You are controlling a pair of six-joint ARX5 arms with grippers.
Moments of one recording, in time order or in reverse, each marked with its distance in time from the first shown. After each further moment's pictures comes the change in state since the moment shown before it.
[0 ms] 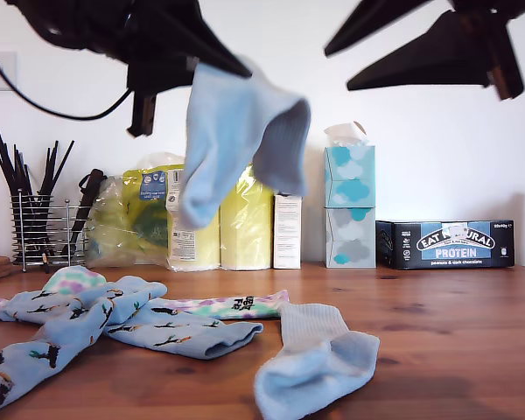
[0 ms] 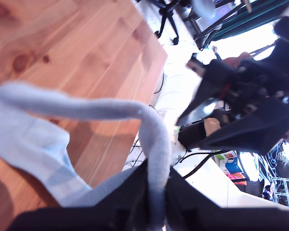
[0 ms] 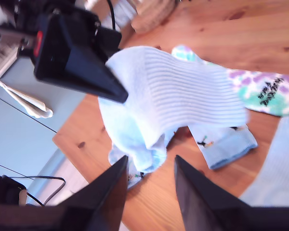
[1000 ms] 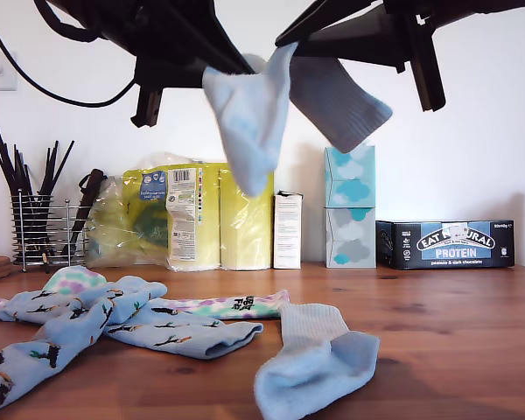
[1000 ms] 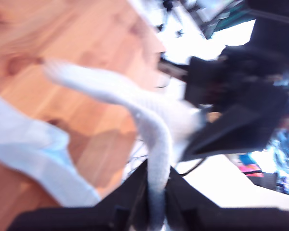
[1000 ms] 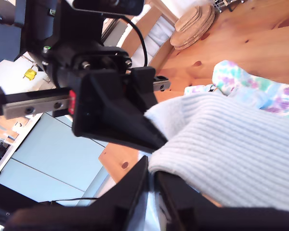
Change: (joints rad) left arm -0.049 -0.019 0.002 0.001 -0.172 0.003; right arm 0.000 0.150 0.018 0.250 -0.110 0.147
